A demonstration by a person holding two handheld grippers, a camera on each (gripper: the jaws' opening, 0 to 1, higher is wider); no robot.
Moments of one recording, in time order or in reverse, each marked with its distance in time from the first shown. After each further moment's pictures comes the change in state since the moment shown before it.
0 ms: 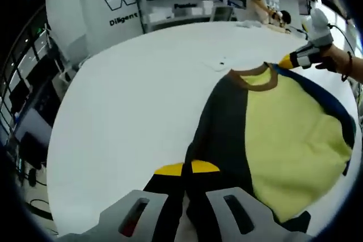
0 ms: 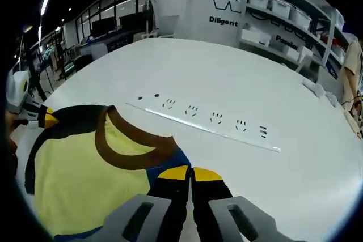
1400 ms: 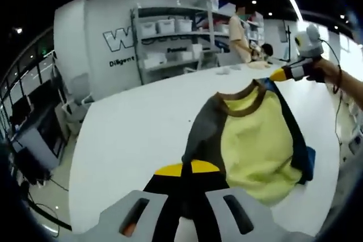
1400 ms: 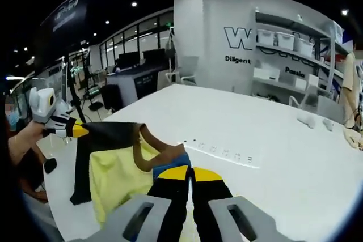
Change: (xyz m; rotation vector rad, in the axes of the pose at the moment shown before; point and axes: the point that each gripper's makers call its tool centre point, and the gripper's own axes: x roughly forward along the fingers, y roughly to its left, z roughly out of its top) left arm -0.142 -0.049 0.055 0.015 -0.307 -0.042; right arm -0.182 0.036 0.056 -0.048 -0.261 0.139
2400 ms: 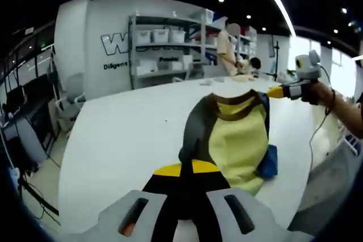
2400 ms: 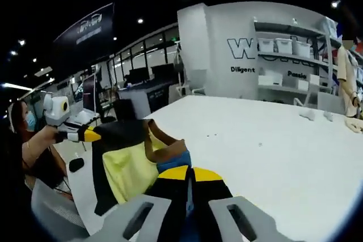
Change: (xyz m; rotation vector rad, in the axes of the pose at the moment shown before) left arm -0.108 -0.058 -0.013 -0.071 -0.104 -0.085; right arm -0.118 0.070 -0.035 0.047 -0.126 0.086
